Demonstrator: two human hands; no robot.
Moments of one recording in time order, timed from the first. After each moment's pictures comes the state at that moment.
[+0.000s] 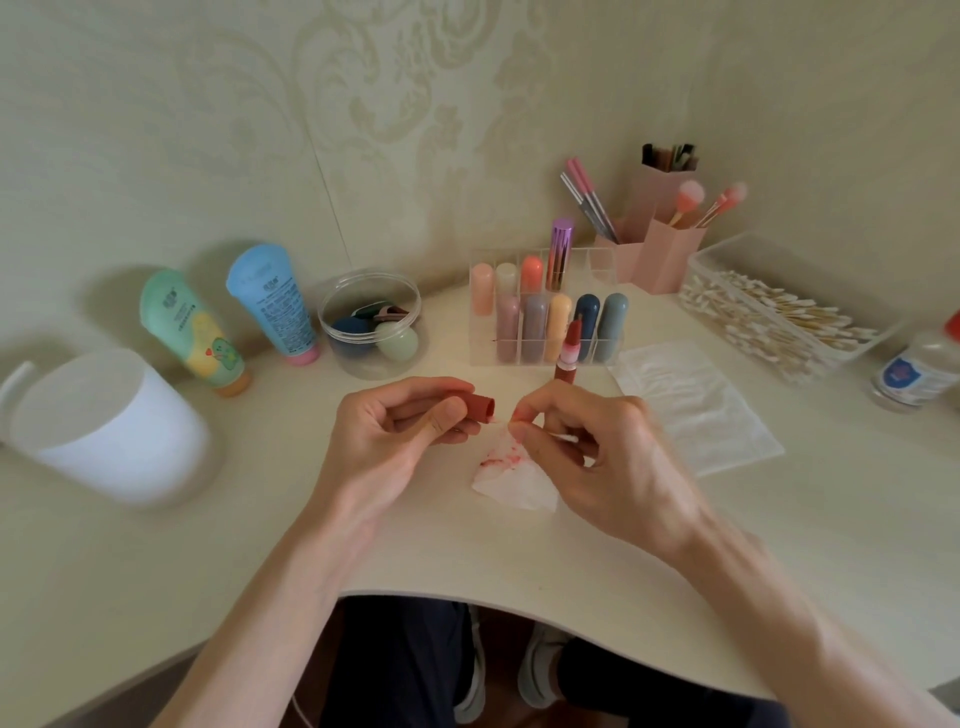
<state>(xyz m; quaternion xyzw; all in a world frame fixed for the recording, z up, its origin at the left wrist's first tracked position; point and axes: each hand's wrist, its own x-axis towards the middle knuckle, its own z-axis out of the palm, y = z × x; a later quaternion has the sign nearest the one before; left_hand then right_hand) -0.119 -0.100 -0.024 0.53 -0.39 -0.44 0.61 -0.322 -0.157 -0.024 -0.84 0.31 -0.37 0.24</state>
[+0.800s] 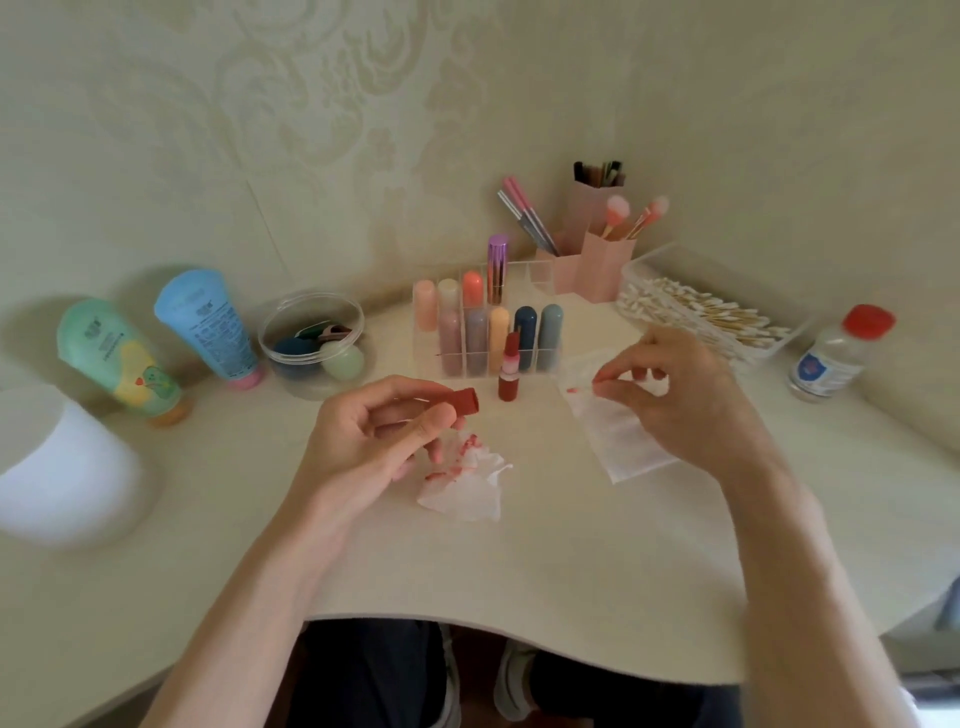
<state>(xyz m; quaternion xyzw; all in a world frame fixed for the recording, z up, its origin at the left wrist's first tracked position) -0.135 -0.110 -0.013 0.54 -0.45 -0.45 0.55 -0.413 -0.223 -0.014 -0.78 0.51 -0.30 0.18</state>
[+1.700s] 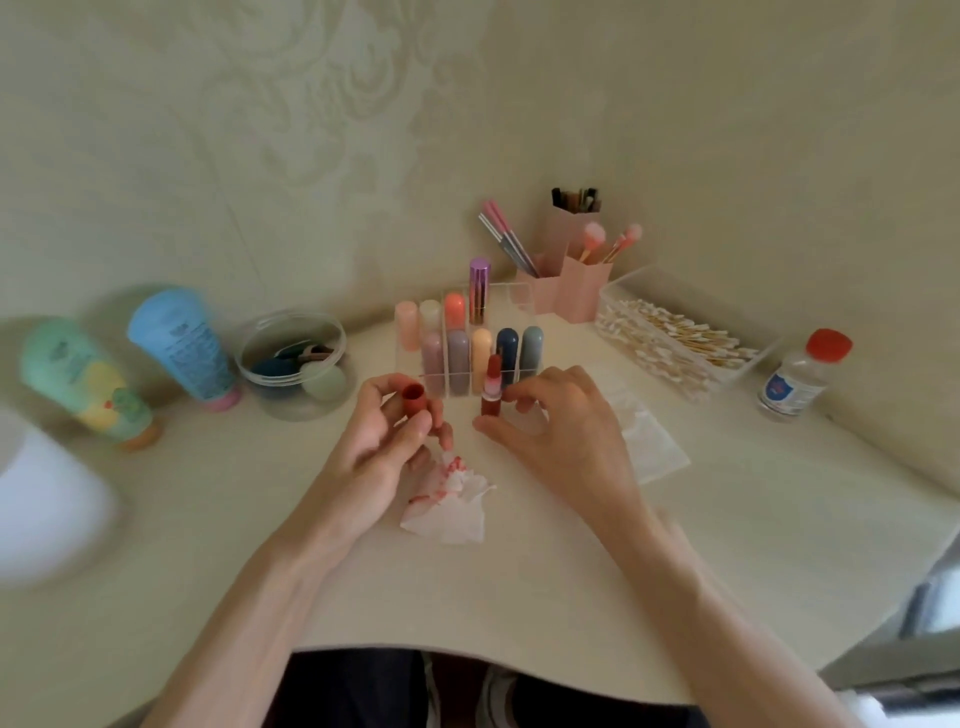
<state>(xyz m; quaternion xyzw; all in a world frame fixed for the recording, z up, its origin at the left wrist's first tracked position) -0.141 -0.128 -0.023 0.47 -0.49 -0.49 0.55 -0.338 -0.203 -0.035 -0.78 0.52 -0.32 0.13</state>
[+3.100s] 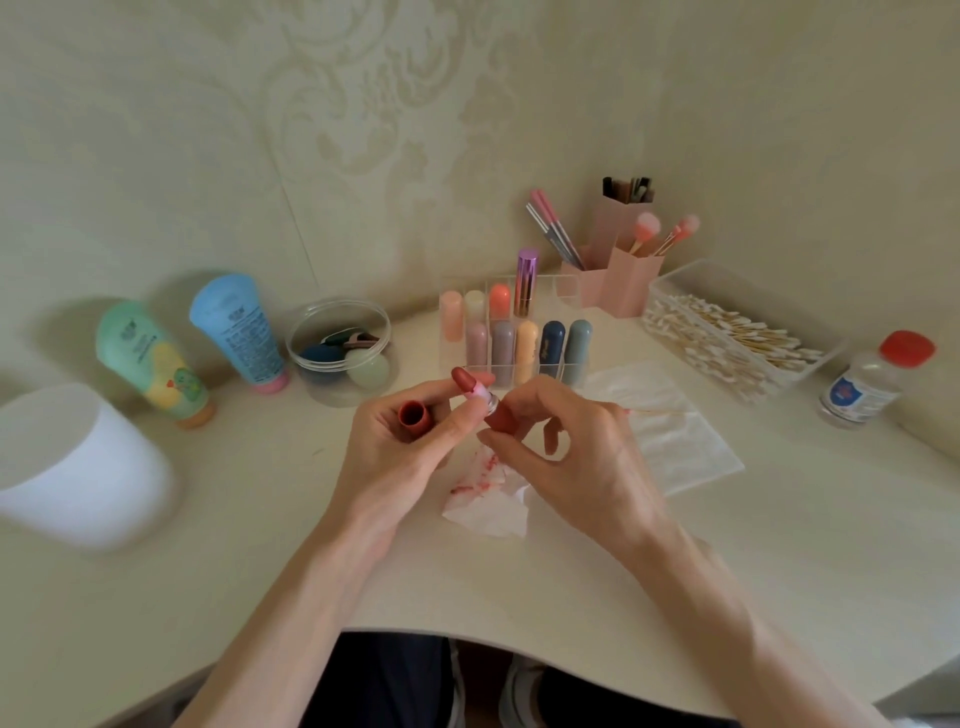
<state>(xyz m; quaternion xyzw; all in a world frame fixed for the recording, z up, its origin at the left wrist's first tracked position) -0.143 -0.118 -0.013 0.50 -0.44 -0.43 0.61 -0.320 -0.172 -0.030 -0.80 0.35 -0.41 0.26</state>
